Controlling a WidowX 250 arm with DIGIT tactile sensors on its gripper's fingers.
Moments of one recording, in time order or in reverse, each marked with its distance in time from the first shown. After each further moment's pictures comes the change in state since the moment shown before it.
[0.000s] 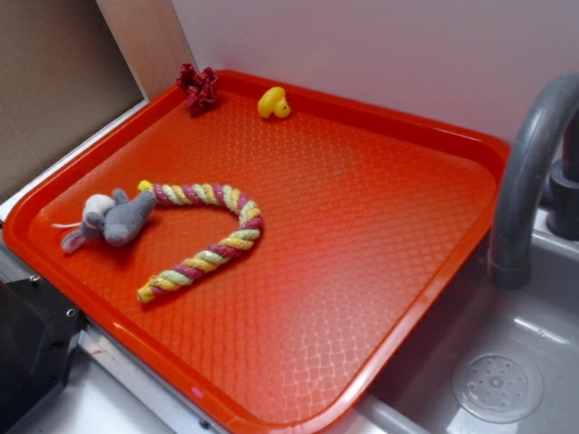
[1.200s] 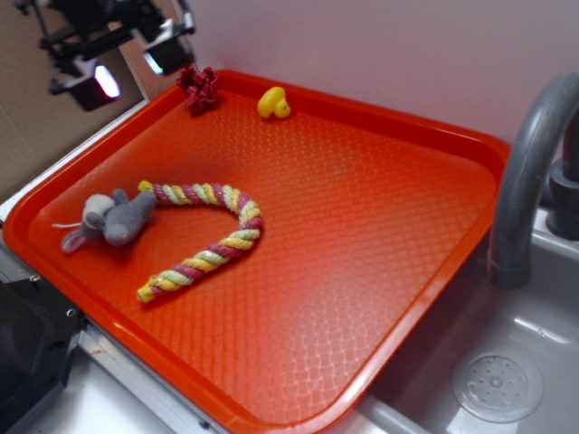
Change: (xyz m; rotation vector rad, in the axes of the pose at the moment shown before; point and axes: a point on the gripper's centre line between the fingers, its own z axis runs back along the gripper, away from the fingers) arm 0.123 0.092 -0.150 -0.028 -0.092 1.002
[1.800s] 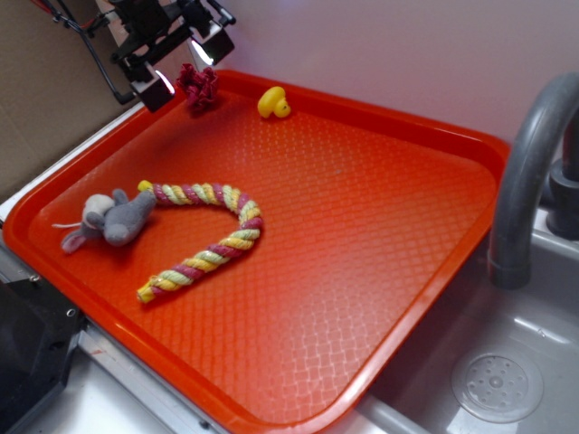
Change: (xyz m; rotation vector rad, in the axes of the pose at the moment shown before) arm 0.055 -0.024 -0.045 -0.039 -0.101 0.324
